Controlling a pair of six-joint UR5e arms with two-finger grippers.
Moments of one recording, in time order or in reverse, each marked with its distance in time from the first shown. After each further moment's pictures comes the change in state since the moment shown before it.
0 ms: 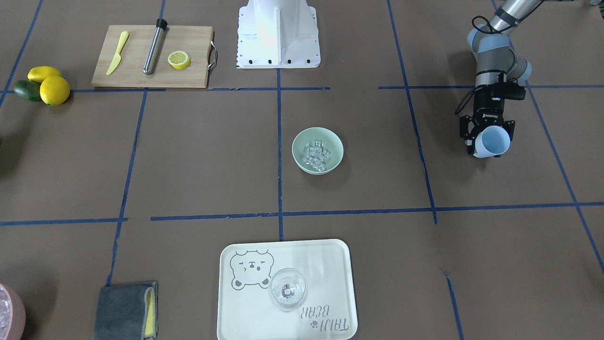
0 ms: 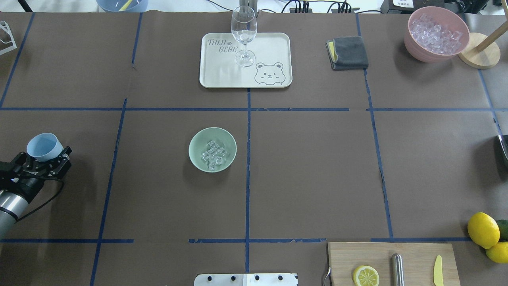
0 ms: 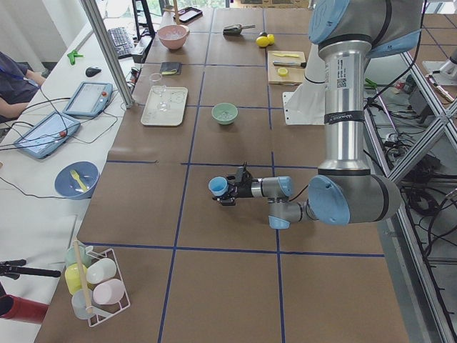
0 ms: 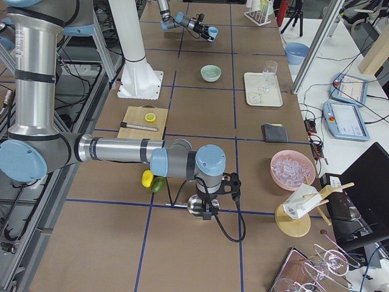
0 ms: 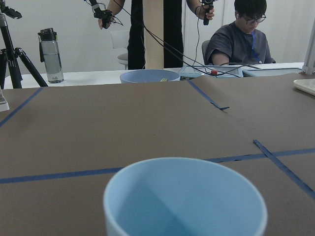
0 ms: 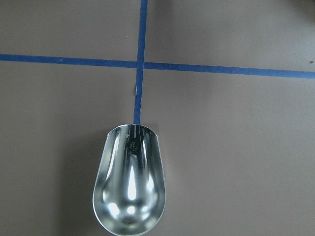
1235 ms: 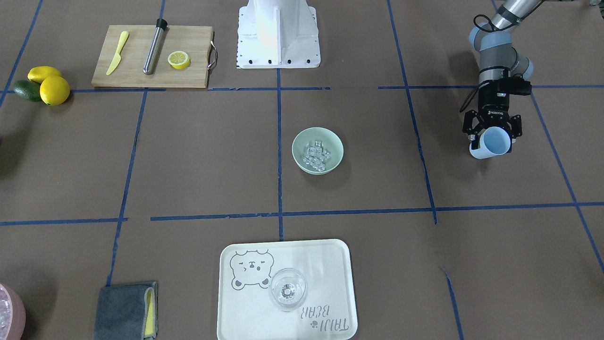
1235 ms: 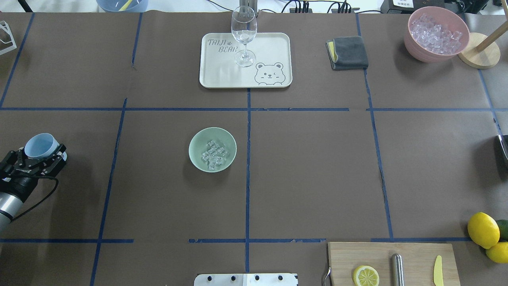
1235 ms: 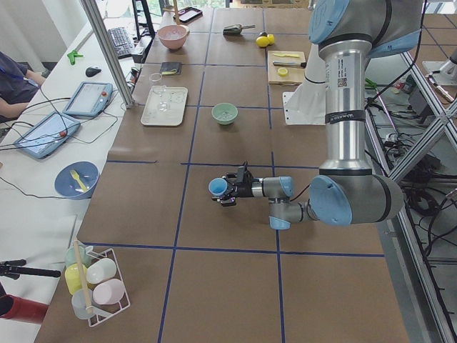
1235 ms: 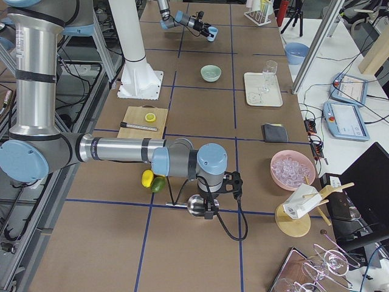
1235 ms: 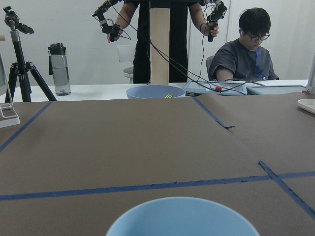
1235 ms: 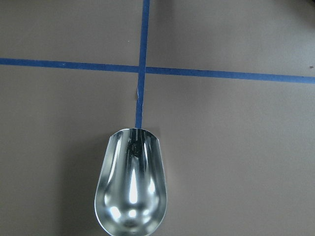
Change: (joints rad) left arm 0.001 0.015 -0.015 -0.027 0.052 -0.003; right arm 0.000 0.007 -0.001 0.000 0.000 0.003
